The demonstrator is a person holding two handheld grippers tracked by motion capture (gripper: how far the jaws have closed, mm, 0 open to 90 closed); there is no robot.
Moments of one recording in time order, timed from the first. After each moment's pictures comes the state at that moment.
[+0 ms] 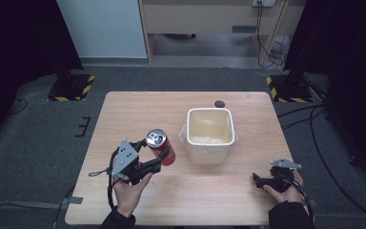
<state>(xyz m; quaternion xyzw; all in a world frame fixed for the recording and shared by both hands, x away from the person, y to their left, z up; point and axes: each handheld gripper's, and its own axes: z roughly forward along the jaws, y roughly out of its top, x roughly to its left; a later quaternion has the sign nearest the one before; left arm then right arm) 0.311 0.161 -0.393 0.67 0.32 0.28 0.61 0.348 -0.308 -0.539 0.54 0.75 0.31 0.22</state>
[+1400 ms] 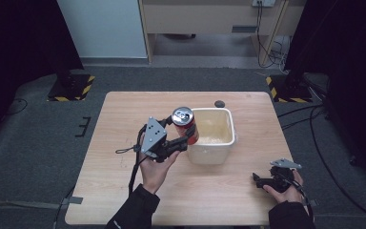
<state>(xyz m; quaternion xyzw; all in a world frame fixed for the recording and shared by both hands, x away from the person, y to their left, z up) 0.353 0.096 -0.356 0.66 0.28 0.29 0.64 0.348 -0.308 -0.539 0.54 0.75 0.31 0.22</state>
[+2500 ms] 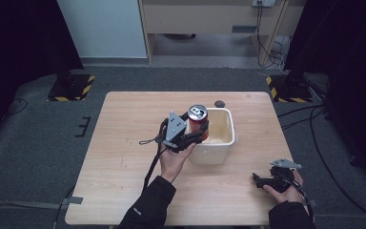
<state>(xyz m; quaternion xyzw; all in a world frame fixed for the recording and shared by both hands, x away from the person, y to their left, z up) 0.396 0.056 -0.394 0.67 0.30 0.28 0.61 0.348 -0.308 -0.539 0.54 0.75 0.31 0.22</state>
